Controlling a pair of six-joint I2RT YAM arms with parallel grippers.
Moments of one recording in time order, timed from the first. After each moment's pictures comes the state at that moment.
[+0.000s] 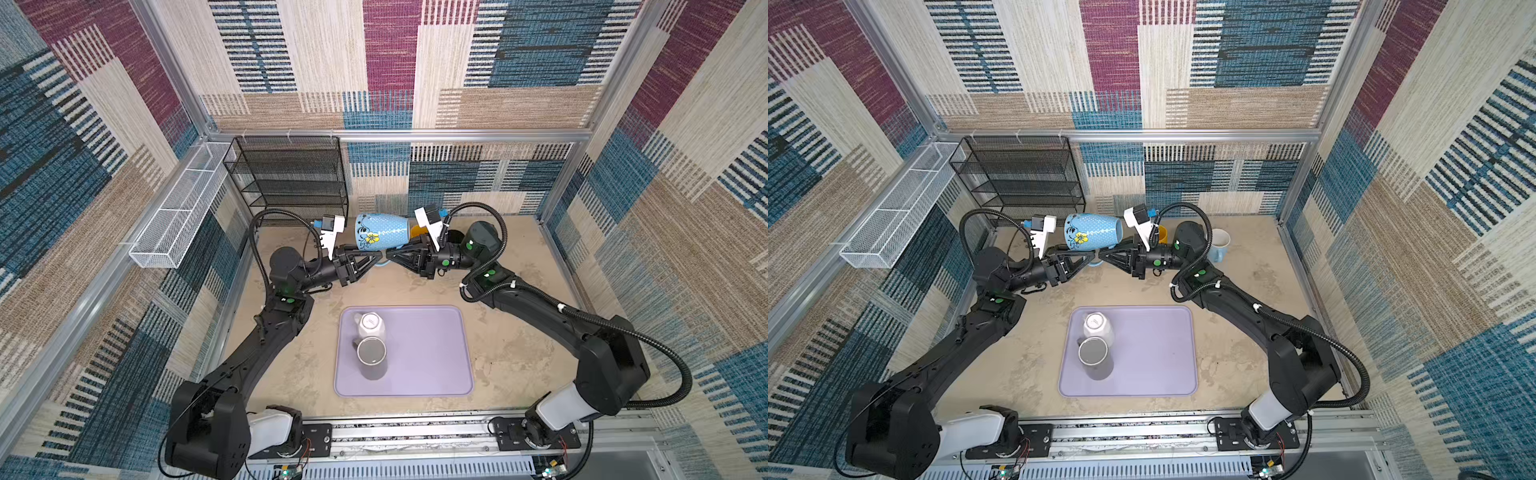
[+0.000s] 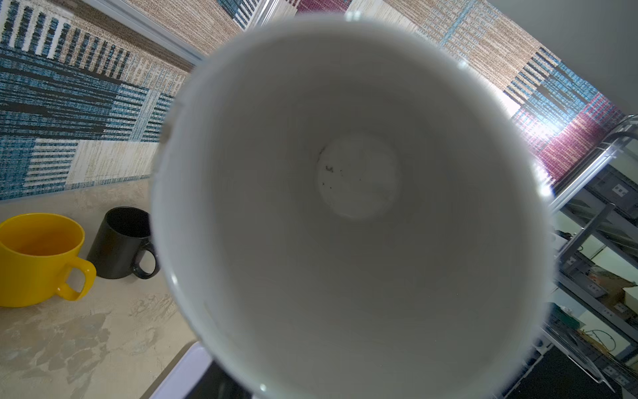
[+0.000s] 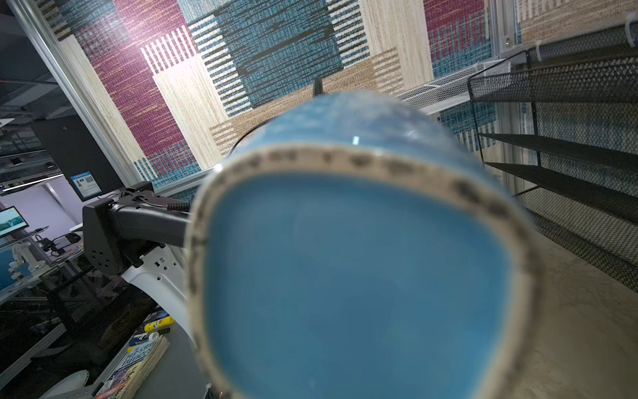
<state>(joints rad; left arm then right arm) -0.24 1.26 0.86 0.69 1.03 -0.83 0.57 1.55 1.18 0.59 -0.99 0.51</state>
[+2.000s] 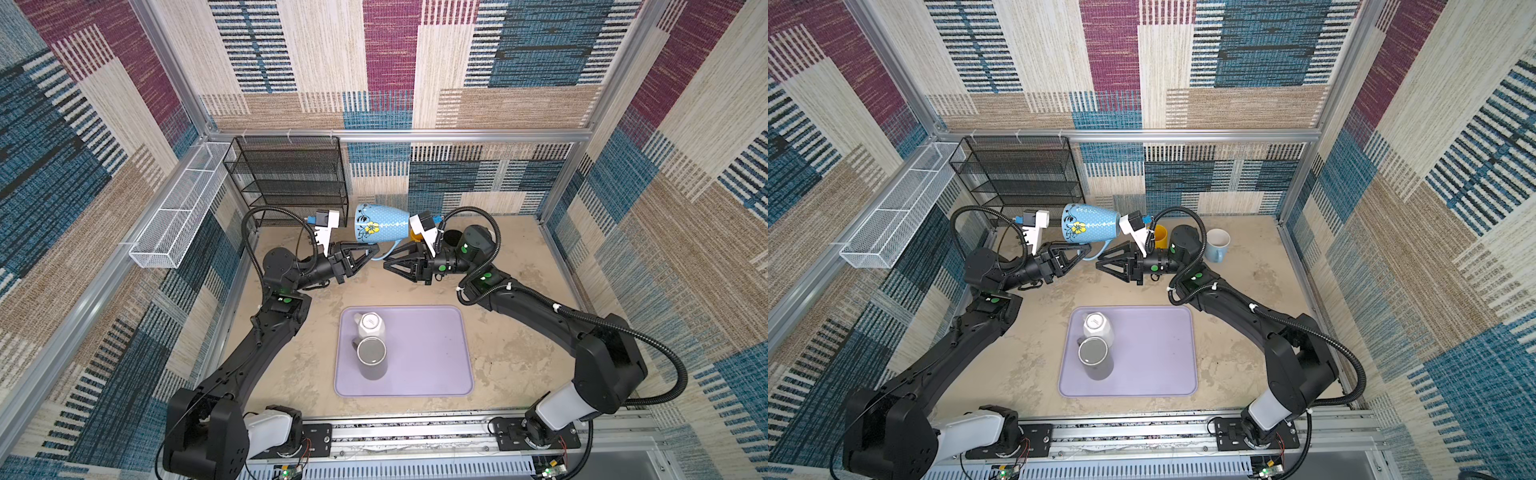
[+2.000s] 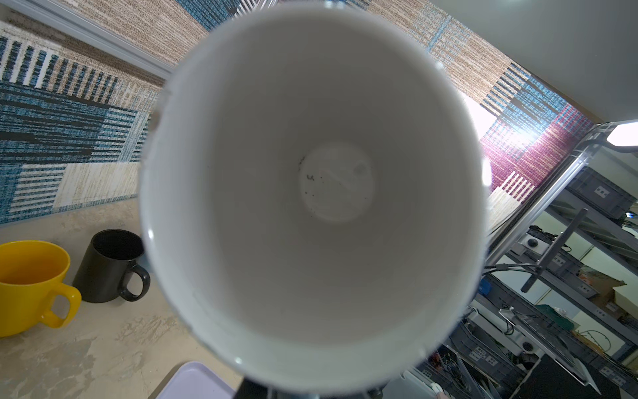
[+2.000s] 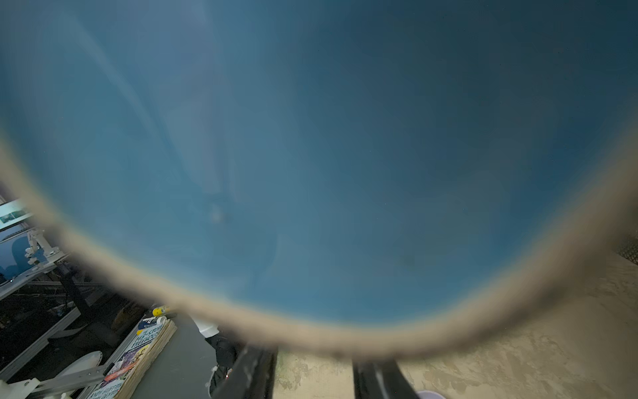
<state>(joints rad) -0.24 1.23 0.89 0.73 1.02 -0.89 0.58 1.57 1.15 0.56 -1.00 0.47</state>
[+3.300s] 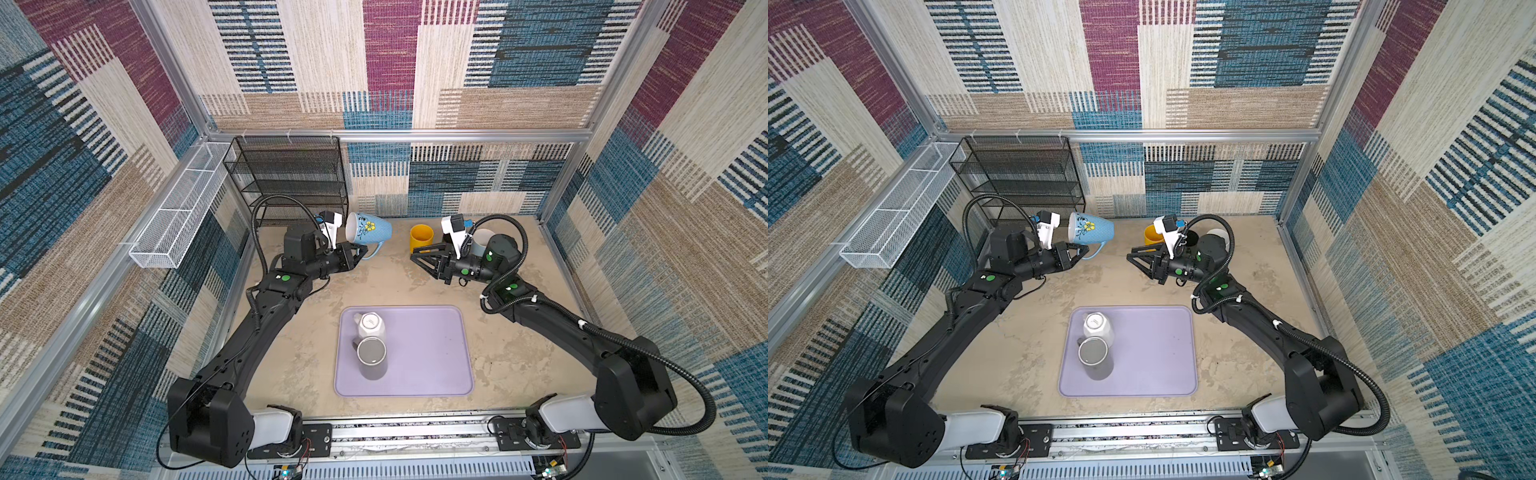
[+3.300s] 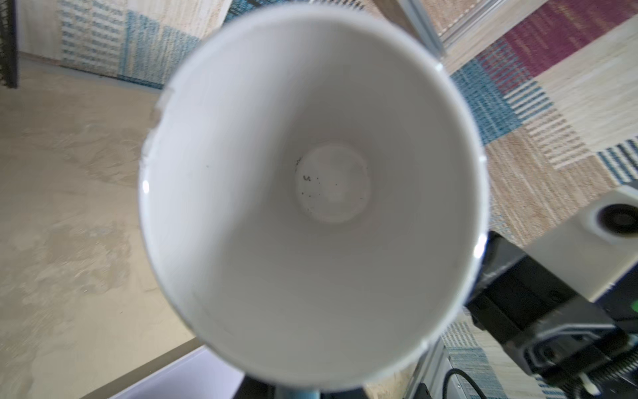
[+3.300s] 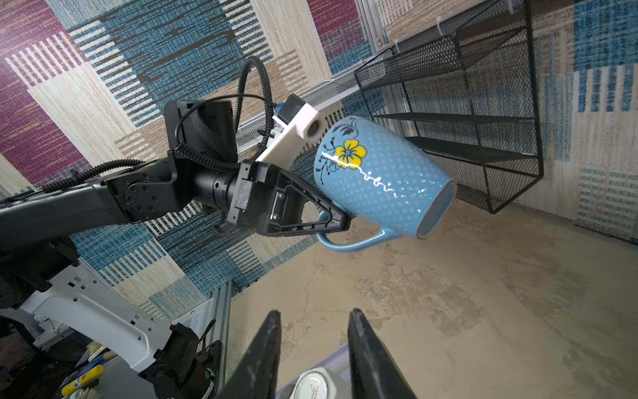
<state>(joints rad) -0.26 1.33 1.15 -0.26 0.52 -0.49 0.44 1.40 0.96 0.50 -0.80 0.46</state>
